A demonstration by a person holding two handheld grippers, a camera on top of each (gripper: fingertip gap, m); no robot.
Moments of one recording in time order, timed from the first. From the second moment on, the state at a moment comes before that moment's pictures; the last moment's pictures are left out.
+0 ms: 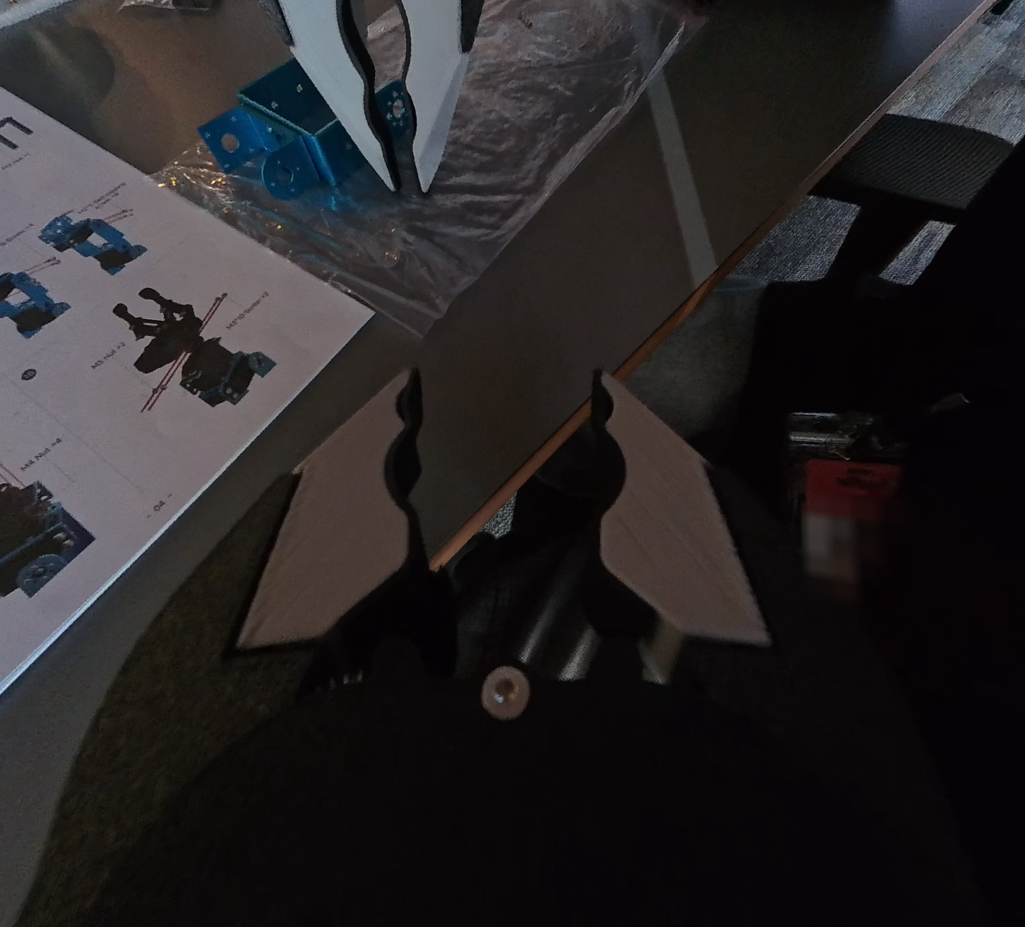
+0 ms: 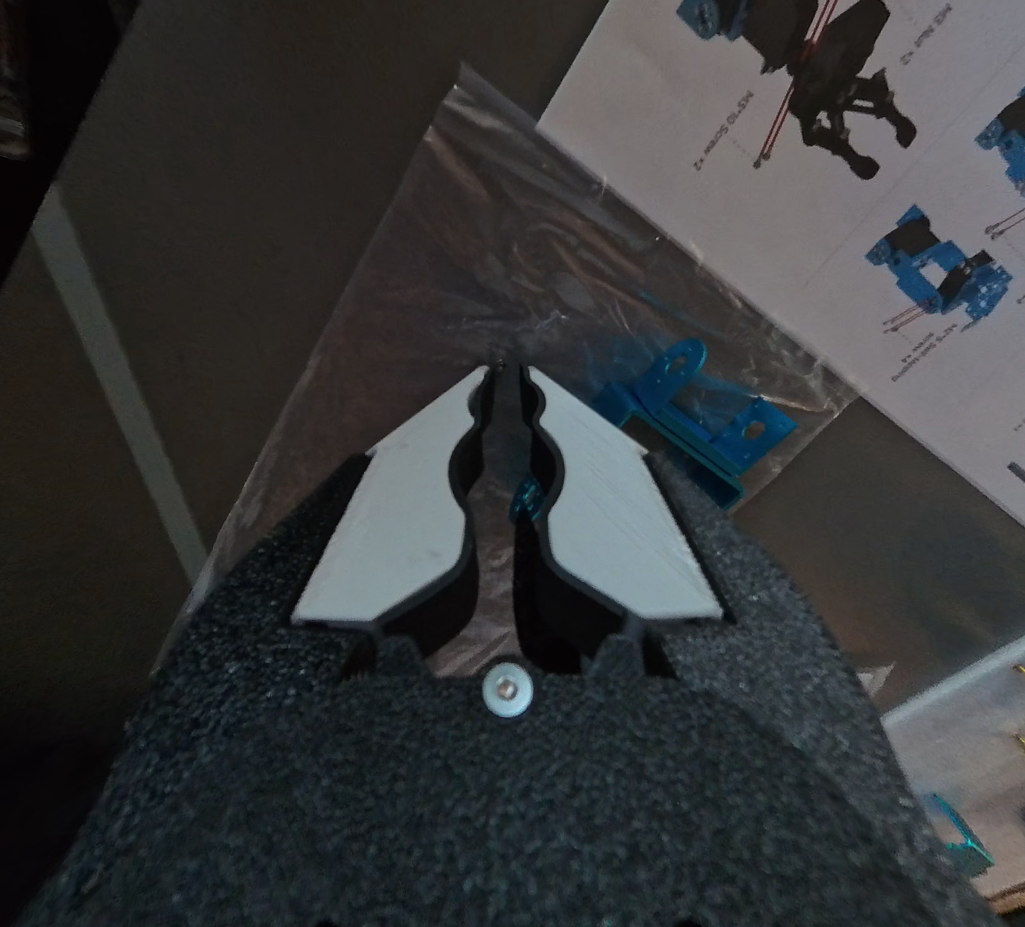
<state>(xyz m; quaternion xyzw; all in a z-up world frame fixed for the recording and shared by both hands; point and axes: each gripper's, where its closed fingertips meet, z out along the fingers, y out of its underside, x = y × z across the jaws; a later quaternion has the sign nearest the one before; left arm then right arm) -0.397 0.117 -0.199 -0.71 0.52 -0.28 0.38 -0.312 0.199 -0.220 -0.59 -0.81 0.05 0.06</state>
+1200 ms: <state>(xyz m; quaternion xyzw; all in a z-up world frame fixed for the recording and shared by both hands) -0.382 0.183 -0.181 -0.70 0.56 -0.23 0.38 -0.307 0.198 -0.214 -0.60 -0.79 0.09 0.08</state>
